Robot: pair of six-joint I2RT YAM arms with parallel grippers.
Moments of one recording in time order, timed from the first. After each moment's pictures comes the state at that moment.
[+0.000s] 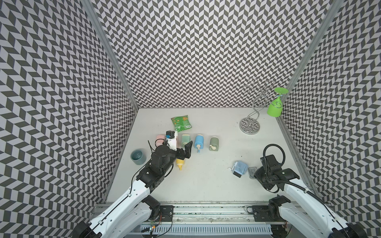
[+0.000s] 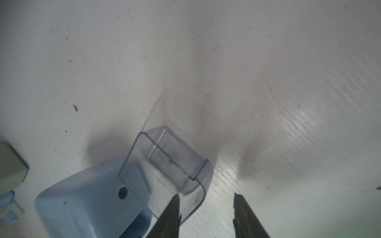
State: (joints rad) left arm -0.56 0.80 0.55 0.01 -0.11 -0.28; right arm 0.25 0.84 0.43 -0.82 0.02 1.14
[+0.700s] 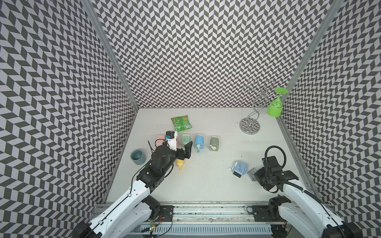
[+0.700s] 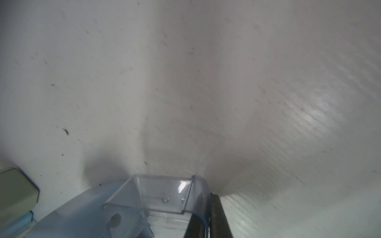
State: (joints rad) left arm -0.56 0.80 0.55 0.01 -0.12 -0.29; right arm 0.16 0.85 0.37 -0.73 -0.02 1.18
